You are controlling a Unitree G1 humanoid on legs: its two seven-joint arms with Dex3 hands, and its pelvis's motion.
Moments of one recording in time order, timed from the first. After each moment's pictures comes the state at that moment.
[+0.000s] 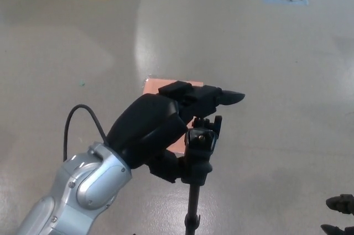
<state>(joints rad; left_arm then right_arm) -0.31 0.37 -0.34 -0.13 0.51 -0.26 -0.16 -0.53 -0.46 0.15 1.27 -0.27 -0.03 0.32</state>
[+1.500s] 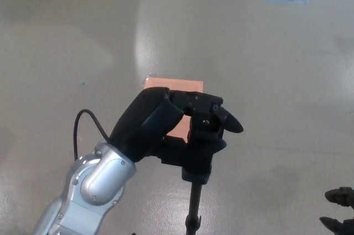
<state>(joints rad) -0.31 0.25 -0.28 -0.06 0.33 -0.29 -0.15 -0.55 -0.46 0.15 1.27 -0.27 -0.03 0.32</state>
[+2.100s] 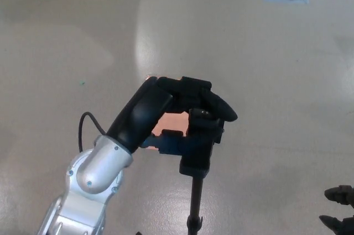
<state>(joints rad) -0.31 0.17 -0.21 -0.10 0.14 -0.07 -0.26 -0.56 -0.46 0.15 1.27 -0.27 -0.03 0.32</state>
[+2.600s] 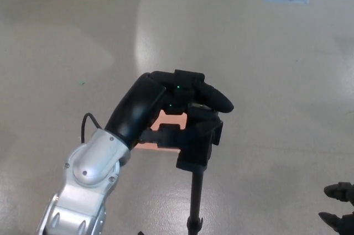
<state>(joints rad) -0.32 0.14 -0.17 -0.13 0.03 0.10 -0.31 -0.57 -0.46 0.15 1.27 -0.27 -0.03 0.32</state>
